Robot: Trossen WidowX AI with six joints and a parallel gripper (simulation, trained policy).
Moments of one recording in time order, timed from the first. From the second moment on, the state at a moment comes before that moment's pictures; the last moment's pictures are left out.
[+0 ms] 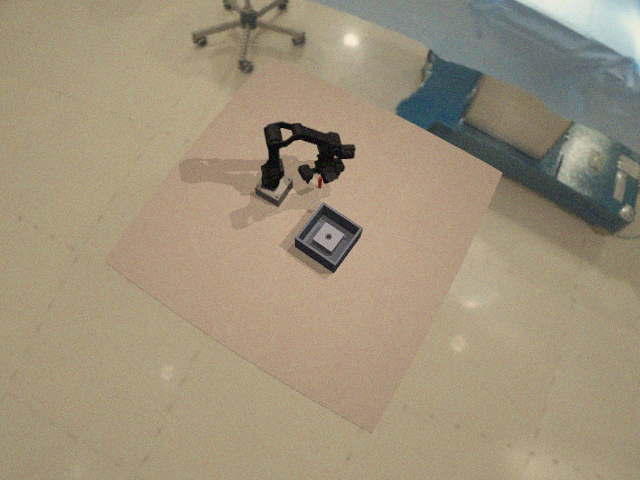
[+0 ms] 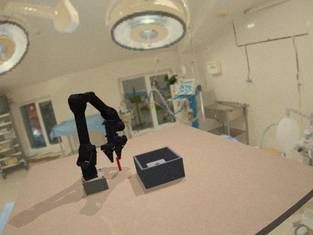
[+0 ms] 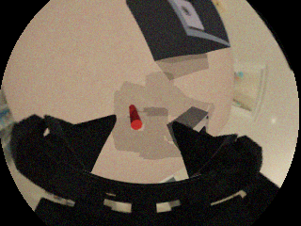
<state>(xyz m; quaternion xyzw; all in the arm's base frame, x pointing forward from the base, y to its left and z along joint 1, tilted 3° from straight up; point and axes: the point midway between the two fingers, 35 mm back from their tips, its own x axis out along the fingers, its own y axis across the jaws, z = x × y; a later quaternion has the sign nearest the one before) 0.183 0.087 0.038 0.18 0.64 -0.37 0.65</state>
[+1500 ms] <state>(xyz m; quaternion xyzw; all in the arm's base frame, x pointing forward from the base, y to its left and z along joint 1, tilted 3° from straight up) 0.201 0.037 0.054 0.11 0.60 -0.40 0.68</state>
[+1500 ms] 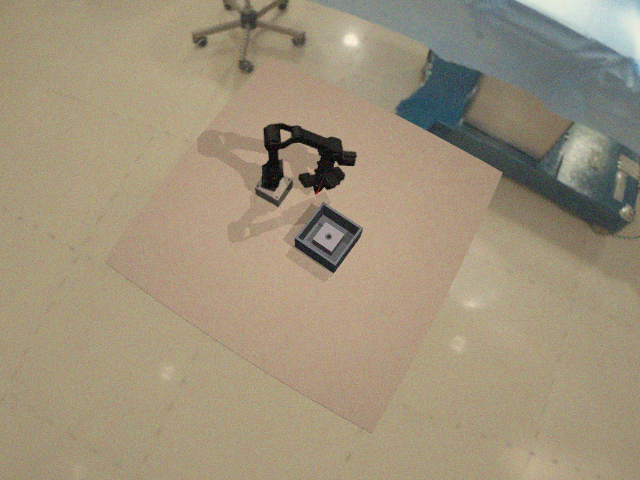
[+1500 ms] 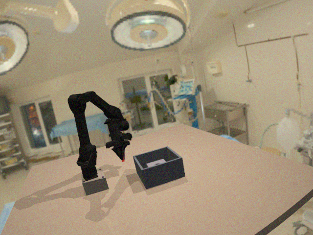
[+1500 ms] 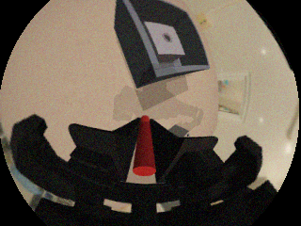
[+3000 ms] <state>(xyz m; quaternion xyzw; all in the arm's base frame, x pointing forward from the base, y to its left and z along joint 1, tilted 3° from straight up) 0.296 -0.115 0.093 0.23 0.51 -0.46 0.69</state>
